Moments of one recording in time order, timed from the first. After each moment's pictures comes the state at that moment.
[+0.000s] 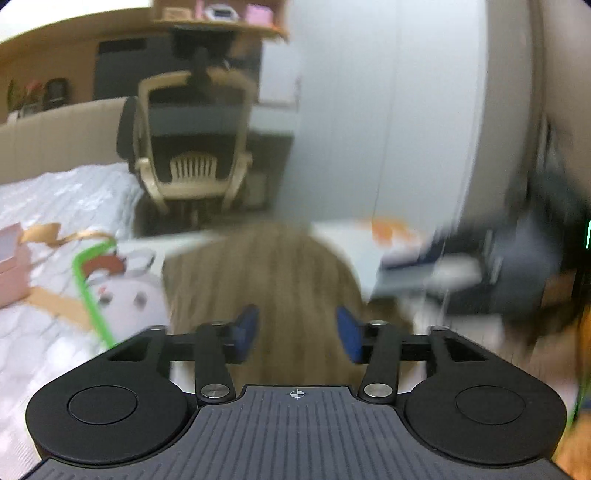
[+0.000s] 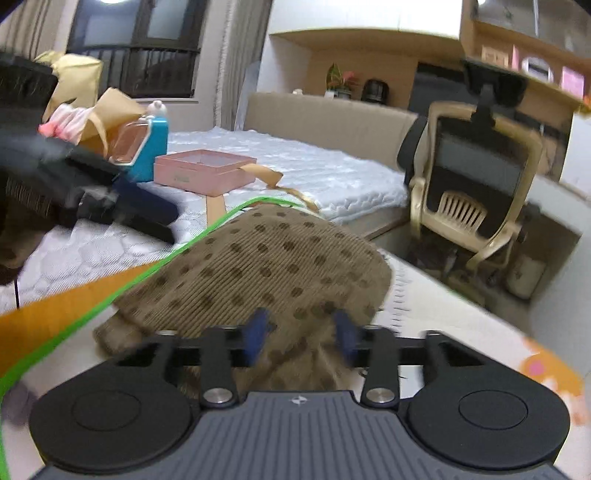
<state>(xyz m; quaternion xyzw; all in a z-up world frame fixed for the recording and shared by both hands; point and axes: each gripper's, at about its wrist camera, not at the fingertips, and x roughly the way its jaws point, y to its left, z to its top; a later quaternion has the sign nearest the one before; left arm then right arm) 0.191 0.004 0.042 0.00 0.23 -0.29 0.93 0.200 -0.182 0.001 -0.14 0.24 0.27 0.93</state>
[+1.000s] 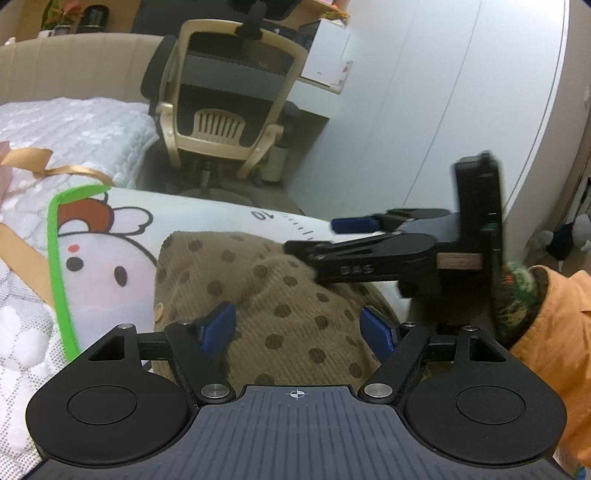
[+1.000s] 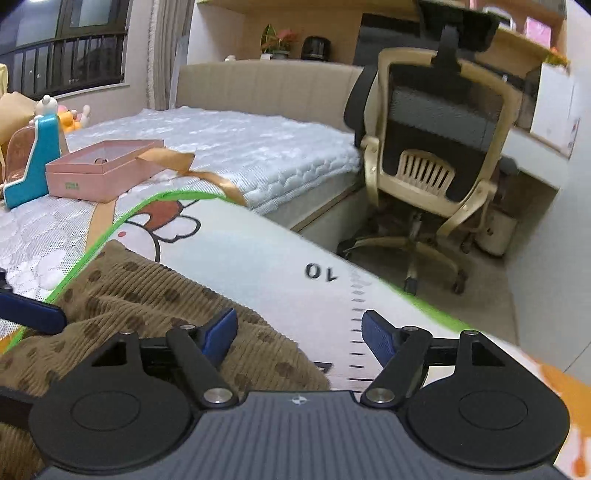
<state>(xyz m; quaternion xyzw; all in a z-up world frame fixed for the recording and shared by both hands) 0.267 0.003 -0.002 -0.08 0.30 -0.26 0.91 0.366 -0.171 -0.002 -0.12 0.28 0.17 0.94</state>
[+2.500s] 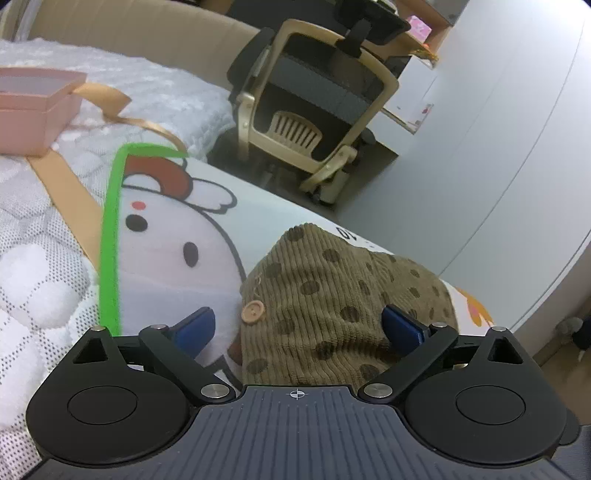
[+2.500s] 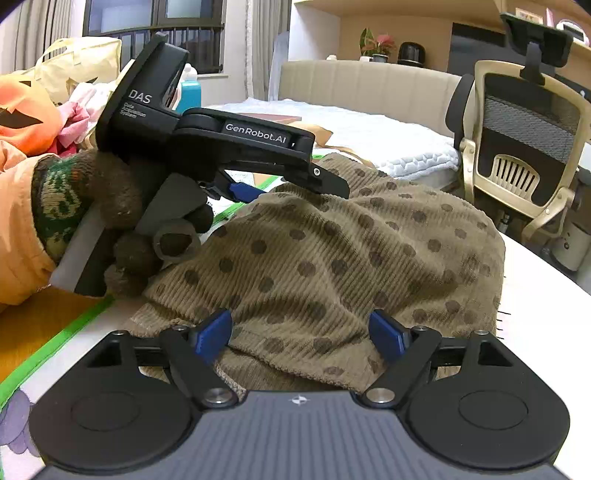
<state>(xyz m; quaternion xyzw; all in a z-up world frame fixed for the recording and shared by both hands) 0.302 0.042 -0.037 -0.19 0.31 -0.16 0.92 0.217 -0.141 -0.031 -0.13 0.28 0.32 0.90</state>
